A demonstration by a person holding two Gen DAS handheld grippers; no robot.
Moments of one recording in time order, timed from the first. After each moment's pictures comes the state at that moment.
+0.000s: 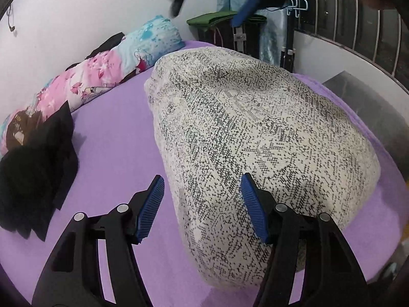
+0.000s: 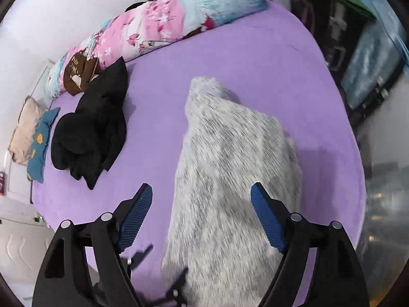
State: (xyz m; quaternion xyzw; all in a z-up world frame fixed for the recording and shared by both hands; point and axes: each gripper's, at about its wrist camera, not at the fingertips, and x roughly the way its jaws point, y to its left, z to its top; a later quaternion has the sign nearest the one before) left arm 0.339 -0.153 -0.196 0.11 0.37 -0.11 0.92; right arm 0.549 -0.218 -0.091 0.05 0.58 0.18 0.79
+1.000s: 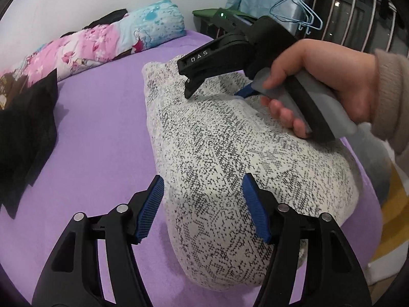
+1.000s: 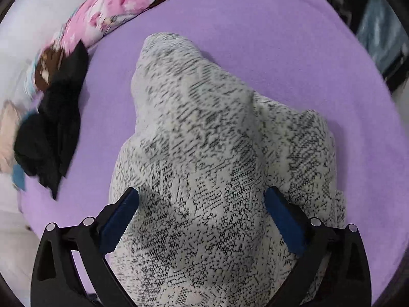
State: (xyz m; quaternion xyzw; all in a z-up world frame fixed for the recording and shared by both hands) left arm 0.360 -0.127 -0.197 0.01 0.40 -0.14 0.90; right arm 0.590 -0.225 -0.223 0.05 0.62 0.14 0.77
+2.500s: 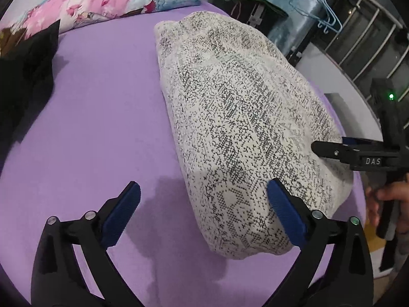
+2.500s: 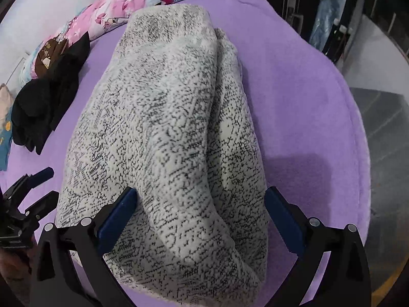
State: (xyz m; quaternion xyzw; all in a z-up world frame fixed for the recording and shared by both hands) left arm 0.359 -0.080 -0.218 -0.06 0.48 -0.16 0.86; right arm 0.407 -0.307 -0.204 0.03 0.57 0.09 0.81
